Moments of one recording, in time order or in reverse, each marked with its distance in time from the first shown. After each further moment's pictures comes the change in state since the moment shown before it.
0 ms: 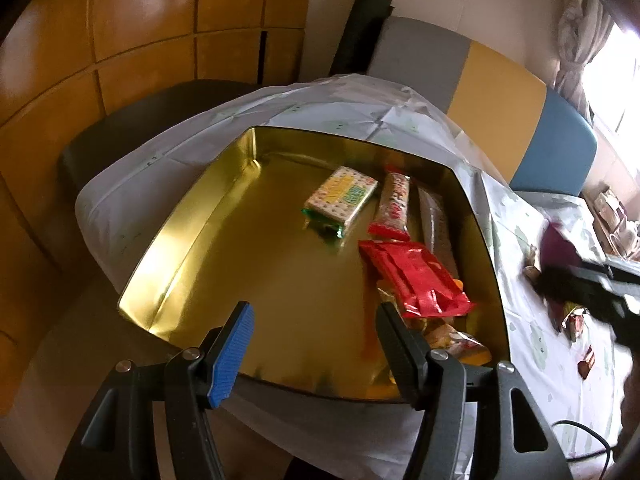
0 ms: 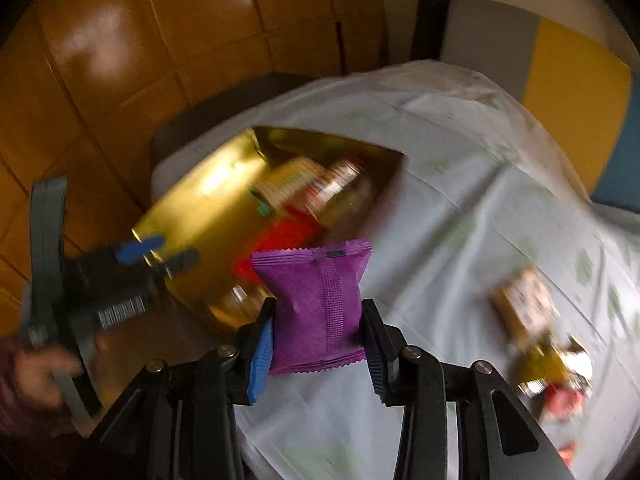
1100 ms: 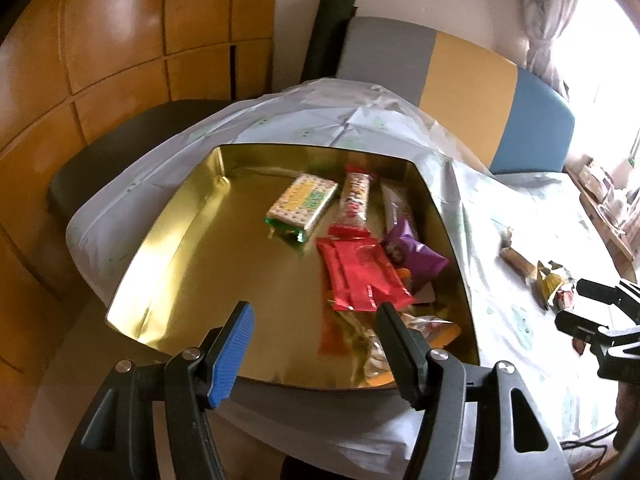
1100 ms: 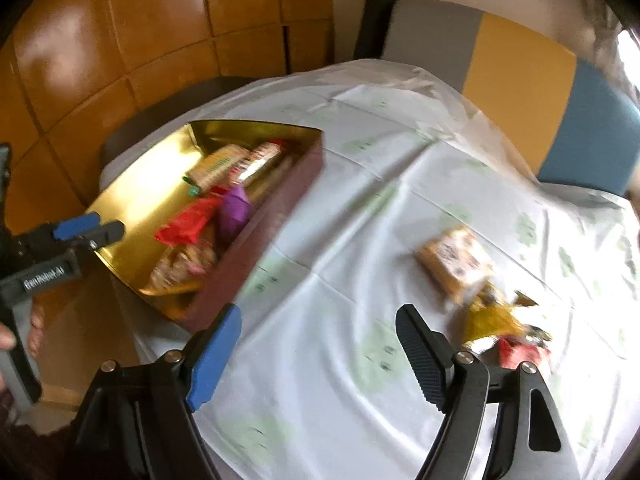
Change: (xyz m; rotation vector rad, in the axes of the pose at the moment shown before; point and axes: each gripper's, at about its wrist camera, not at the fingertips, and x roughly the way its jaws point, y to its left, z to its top) left arm -0.019 -0.037 -0.004 0.117 -0.023 -0.026; right arm -0.033 -0.054 -0.068 0.062 -0.019 -0.229
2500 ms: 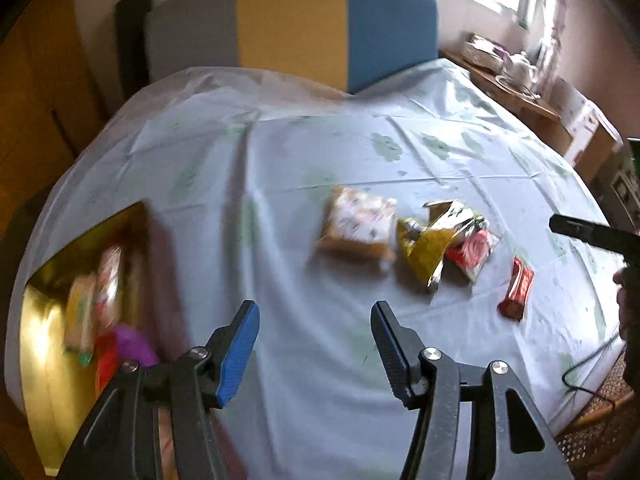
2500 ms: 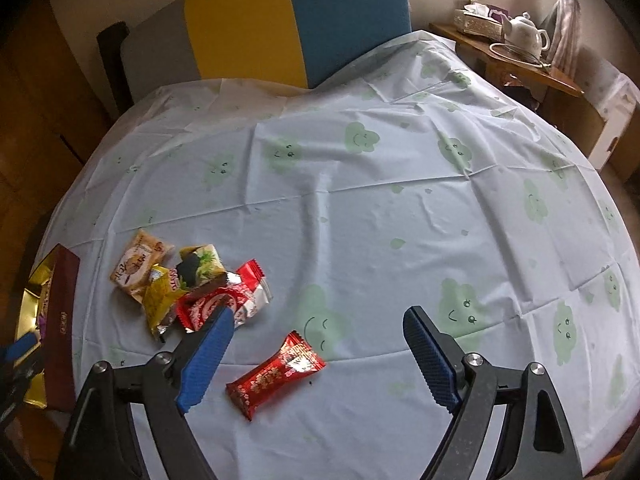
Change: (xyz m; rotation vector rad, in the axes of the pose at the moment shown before) left arm 0.061 -0.224 0.041 0.496 0.171 -0.253; right arm -0.054 -0.246 -0.093 0.696 0.022 -0.294
